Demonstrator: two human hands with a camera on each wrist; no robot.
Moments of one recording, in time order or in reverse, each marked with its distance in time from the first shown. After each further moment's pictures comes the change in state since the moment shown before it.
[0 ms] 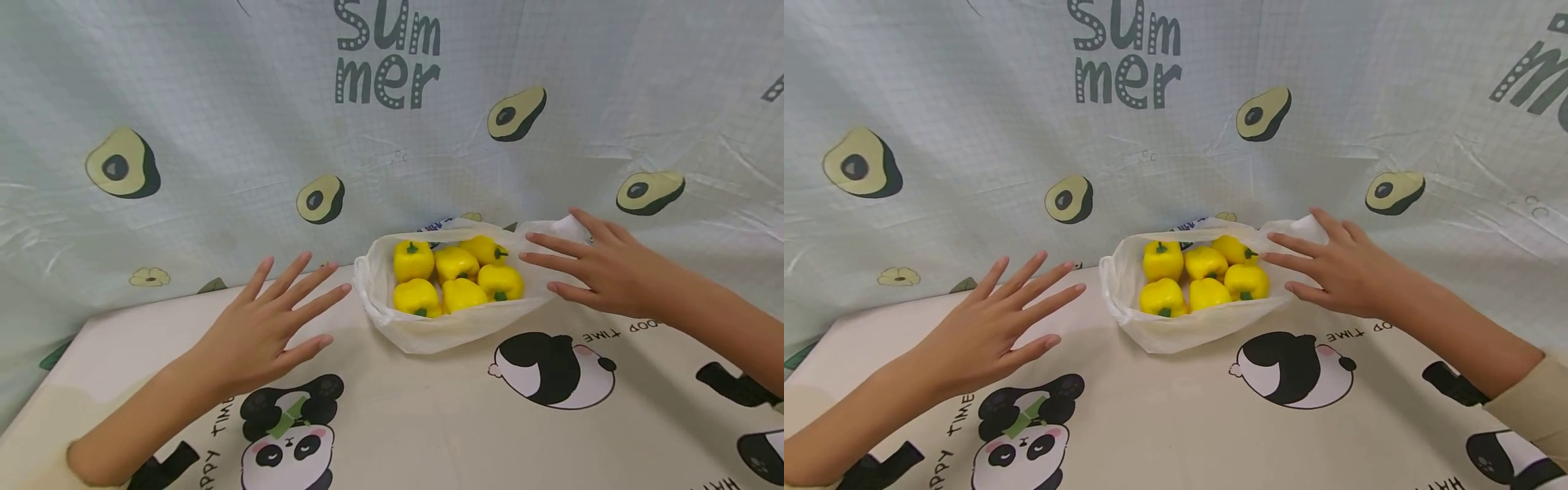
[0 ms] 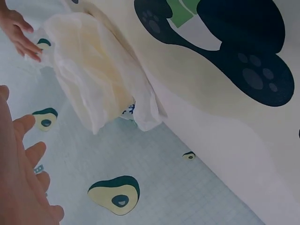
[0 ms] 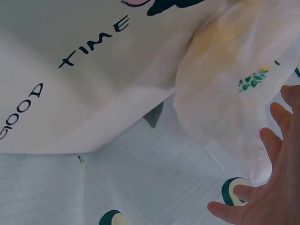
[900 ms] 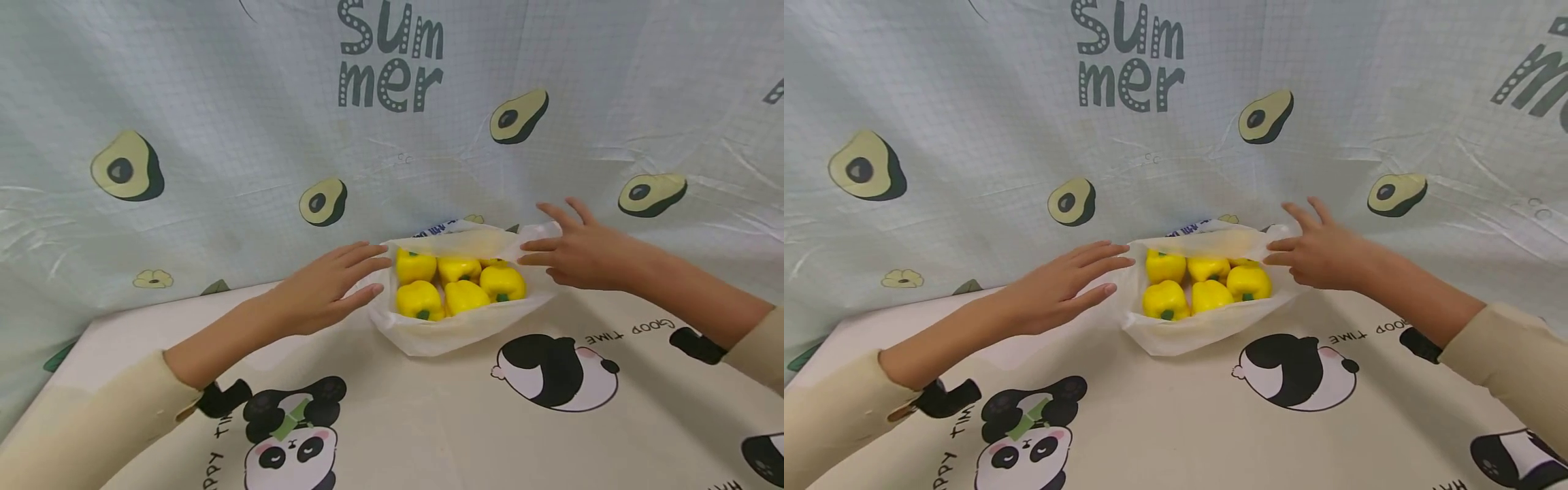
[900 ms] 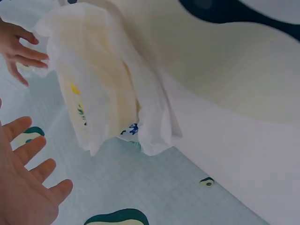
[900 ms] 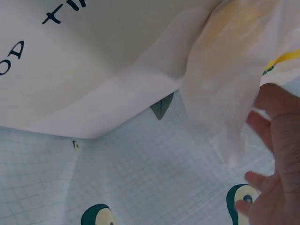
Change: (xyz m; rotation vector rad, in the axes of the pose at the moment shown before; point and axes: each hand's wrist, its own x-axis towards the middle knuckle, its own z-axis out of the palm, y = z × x) left_hand 0.082 -0.004 0.005 -0.449 -0.167 0.005; right_hand 0.041 0.020 0.006 -0.259 -0.040 -0.223
